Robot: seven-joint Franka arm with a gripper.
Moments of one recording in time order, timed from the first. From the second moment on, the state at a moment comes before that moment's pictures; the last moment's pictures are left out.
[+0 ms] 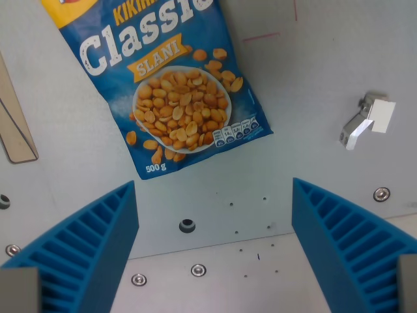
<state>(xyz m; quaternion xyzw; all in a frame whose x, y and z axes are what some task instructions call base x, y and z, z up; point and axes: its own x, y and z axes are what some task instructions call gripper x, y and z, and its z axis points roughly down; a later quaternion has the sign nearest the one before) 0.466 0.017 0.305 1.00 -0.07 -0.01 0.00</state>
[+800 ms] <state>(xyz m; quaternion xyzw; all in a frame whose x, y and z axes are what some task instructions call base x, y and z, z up) 0.467 0.067 0.305 1.00 -0.06 0.00 0.00</state>
